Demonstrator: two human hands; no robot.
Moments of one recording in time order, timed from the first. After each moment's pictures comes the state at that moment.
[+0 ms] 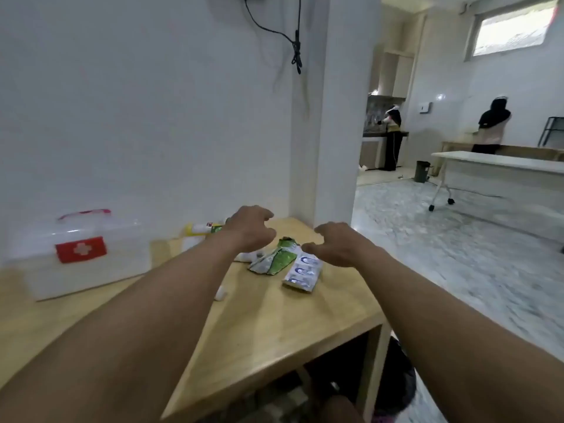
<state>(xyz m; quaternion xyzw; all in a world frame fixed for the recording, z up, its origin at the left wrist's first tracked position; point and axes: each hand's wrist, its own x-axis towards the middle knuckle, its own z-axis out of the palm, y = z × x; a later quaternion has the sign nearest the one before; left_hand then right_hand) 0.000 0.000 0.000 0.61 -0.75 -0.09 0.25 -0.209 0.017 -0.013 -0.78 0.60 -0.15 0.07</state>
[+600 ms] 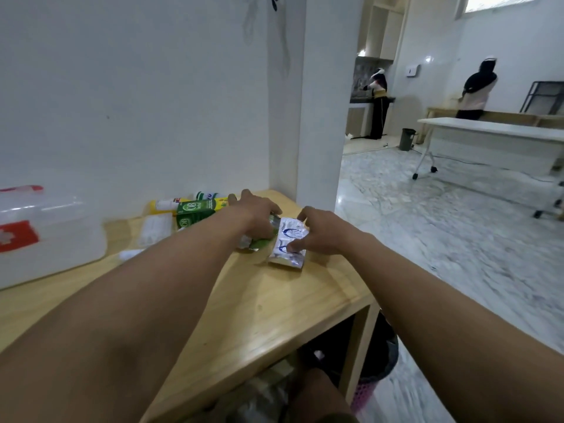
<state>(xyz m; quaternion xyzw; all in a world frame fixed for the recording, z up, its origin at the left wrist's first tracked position) -0.050 -0.057 -0.033 0.62 -0.78 -0.02 -0.02 -0.221 -0.012 -0.047 -0.76 0.61 -0.14 0.14</state>
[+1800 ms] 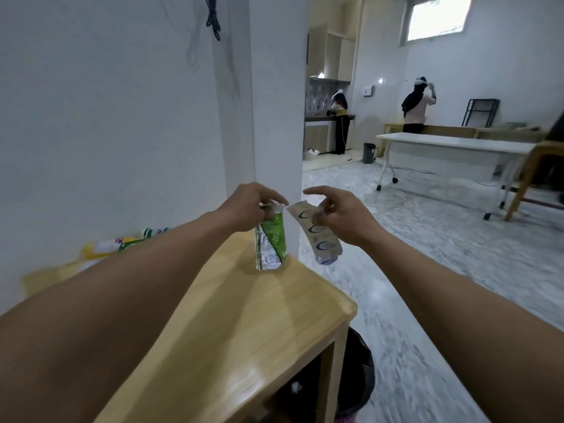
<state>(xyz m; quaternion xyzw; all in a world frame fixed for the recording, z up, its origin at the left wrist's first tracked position) -0.115 -0.107 0.007 0.45 -0.83 -0.17 0.30 -0.333 -0.044 -0.007 -0.70 0.57 -0.41 0.14</state>
